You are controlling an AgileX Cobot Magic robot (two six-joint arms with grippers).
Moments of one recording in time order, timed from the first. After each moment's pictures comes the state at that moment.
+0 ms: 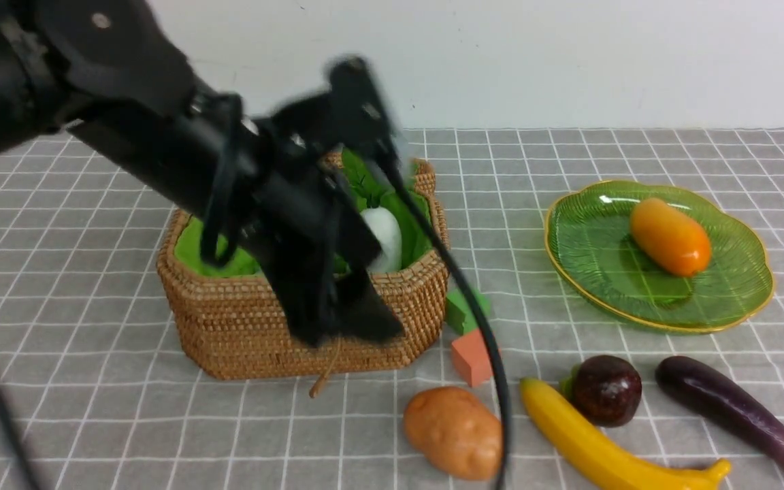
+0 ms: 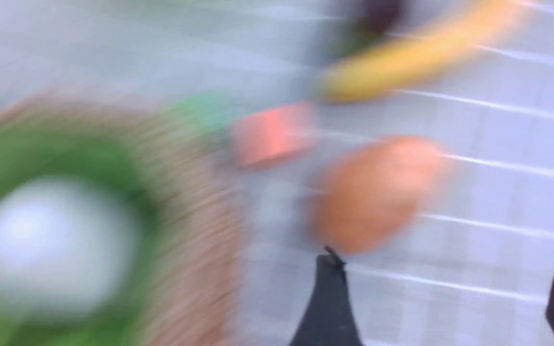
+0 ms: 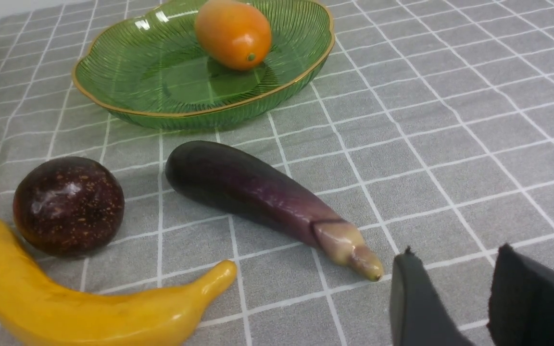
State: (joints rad) right arm -0.12 -0.01 0.02 -0.08 0.39 0.22; left arm -0.50 1.55 -1.38 -0.50 1.01 1.12
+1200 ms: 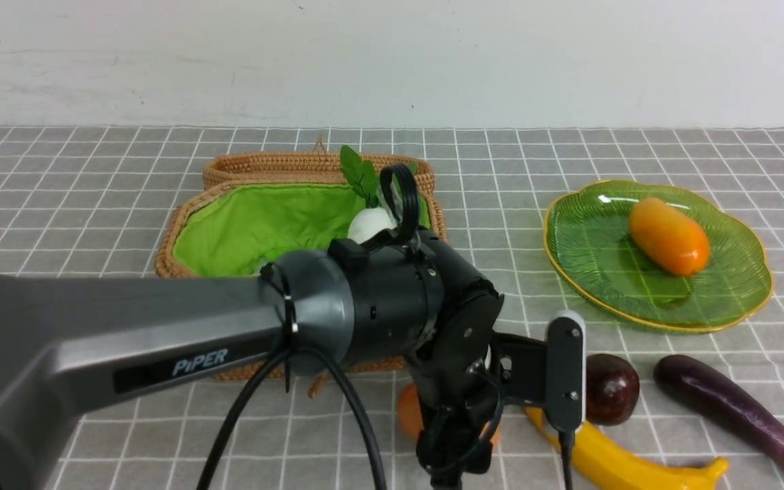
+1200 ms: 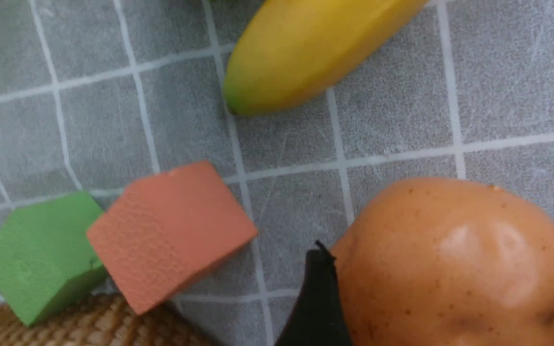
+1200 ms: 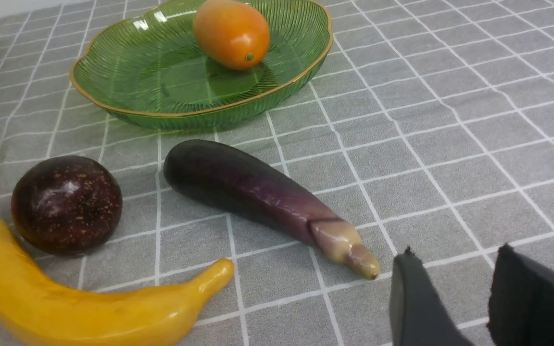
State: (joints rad) right arm -0.12 -0.01 0.02 -0.08 0.39 0.22; left arm -0.85 1.97 -1.41 0.10 0.69 0.83
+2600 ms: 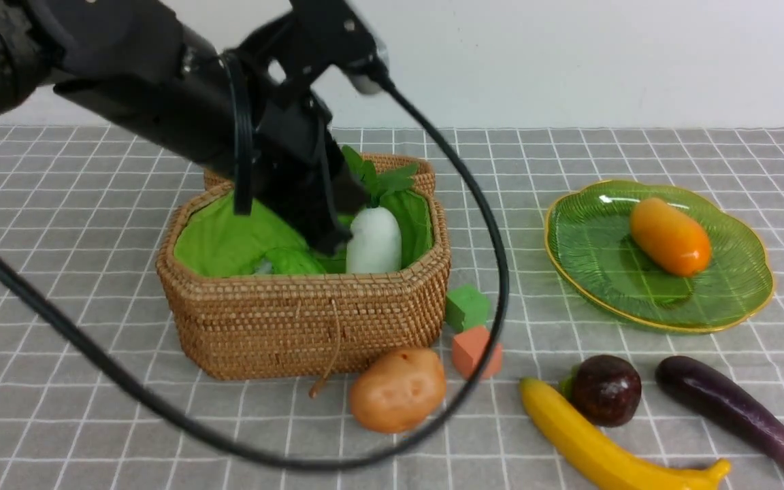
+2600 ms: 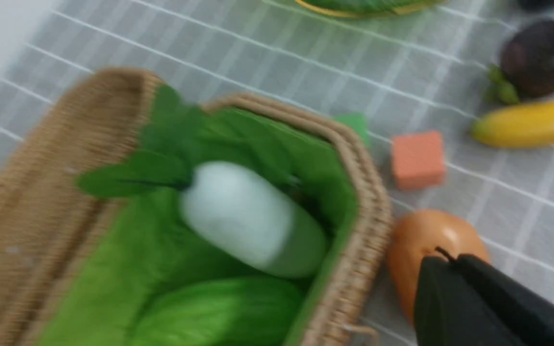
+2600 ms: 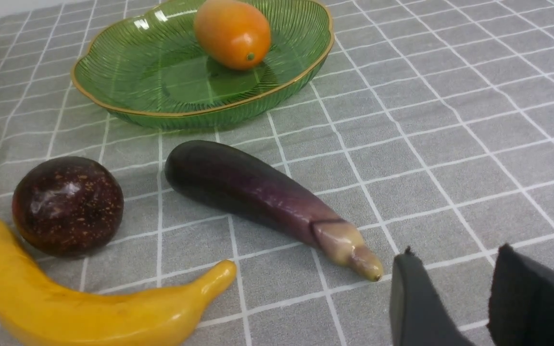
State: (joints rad) right arm -0.12 -0.01 0.02 -0.08 0.39 0.22; left arm -0.47 1.54 -1.42 -0.36 0.84 0.83
